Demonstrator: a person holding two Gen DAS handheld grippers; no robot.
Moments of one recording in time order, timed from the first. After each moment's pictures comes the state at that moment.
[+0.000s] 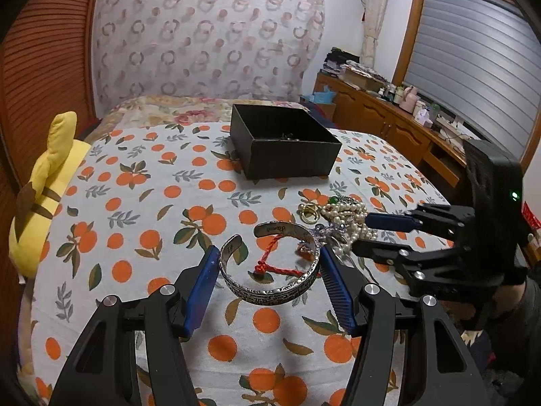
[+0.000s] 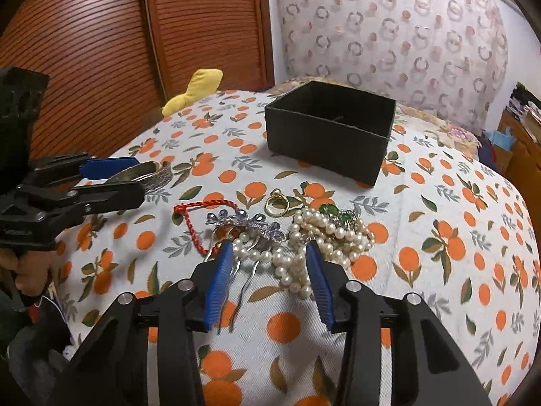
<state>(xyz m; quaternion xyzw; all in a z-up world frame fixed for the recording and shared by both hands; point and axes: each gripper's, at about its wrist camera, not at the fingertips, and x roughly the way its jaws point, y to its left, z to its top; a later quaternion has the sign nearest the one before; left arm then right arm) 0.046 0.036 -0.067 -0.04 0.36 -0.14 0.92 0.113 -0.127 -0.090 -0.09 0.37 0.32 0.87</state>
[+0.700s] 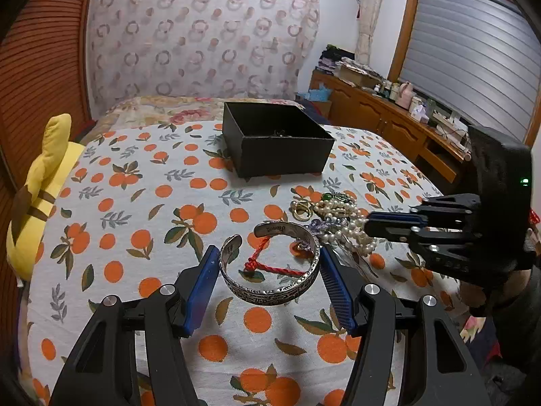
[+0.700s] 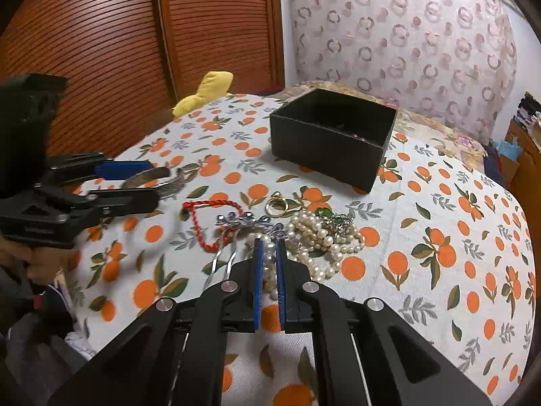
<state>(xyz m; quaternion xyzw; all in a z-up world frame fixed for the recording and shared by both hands) 0.044 0.028 -0.068 -0.03 0.36 -0.14 0.92 0.102 -0.143 -0.077 -0.10 0.36 0.35 0.86</state>
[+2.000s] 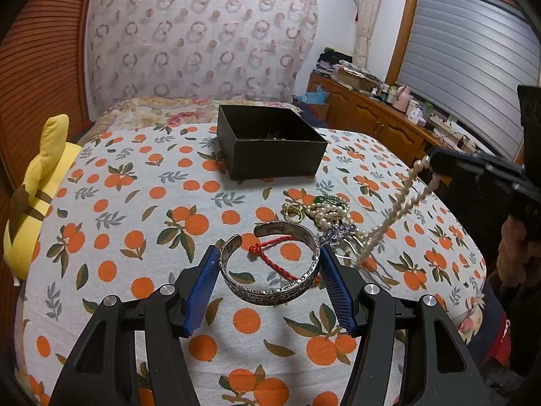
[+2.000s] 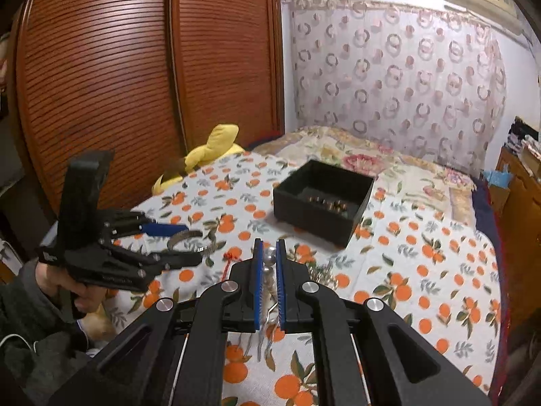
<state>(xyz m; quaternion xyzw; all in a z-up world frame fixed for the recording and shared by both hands) 0.042 0.022 -0.065 -0.03 0.35 -0.15 0.92 0.073 -0.167 0.005 -0.08 0.28 0.35 0.89</state>
